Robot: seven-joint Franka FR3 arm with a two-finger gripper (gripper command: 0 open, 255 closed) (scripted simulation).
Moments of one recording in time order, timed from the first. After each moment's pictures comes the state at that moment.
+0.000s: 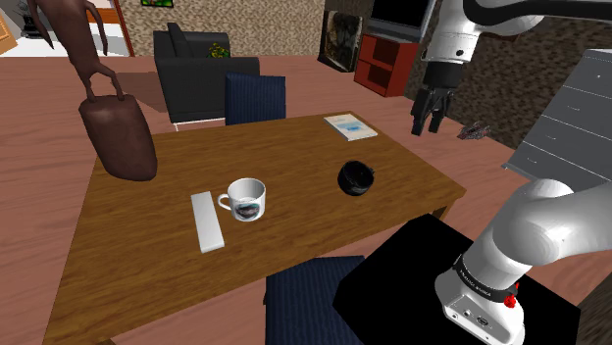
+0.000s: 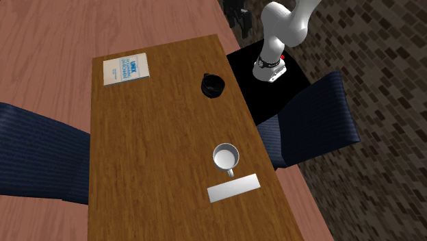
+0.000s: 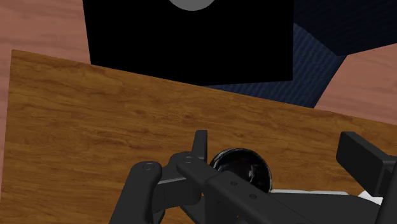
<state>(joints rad) -0.01 -0.76 -0.06 -2.38 0.12 1.45 -0.02</state>
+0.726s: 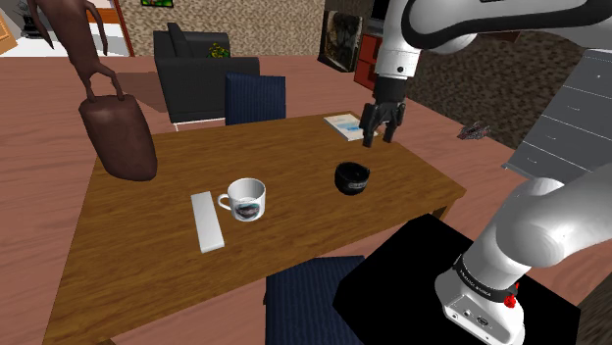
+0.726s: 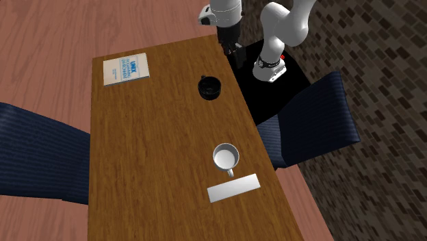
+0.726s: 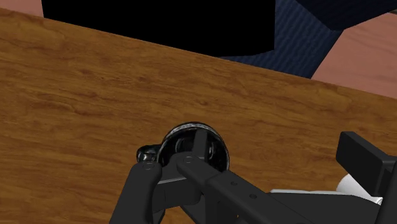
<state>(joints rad) 0.05 -0.53 0.08 -2.33 0.21 1.67 0.10</state>
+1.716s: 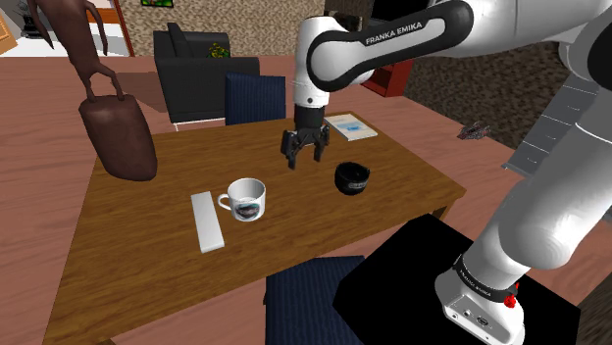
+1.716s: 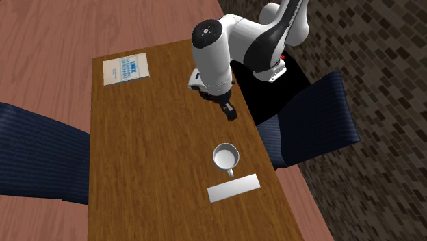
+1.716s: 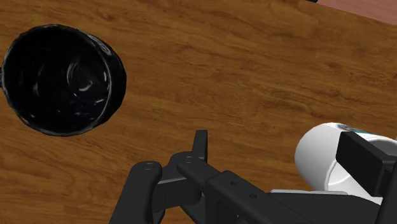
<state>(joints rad) 0.13 -0.03 0.26 -2.06 0.16 1.94 0.32</state>
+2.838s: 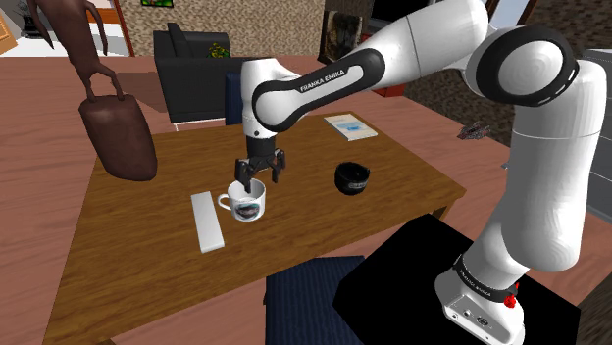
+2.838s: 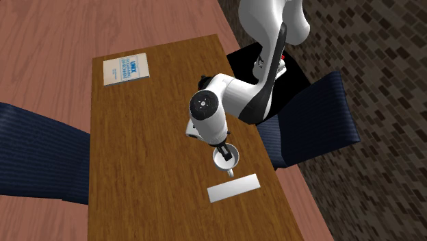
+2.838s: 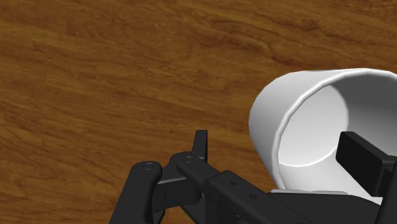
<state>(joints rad) 0.24 0.38 0.30 -1.76 0.02 2.06 0.49</state>
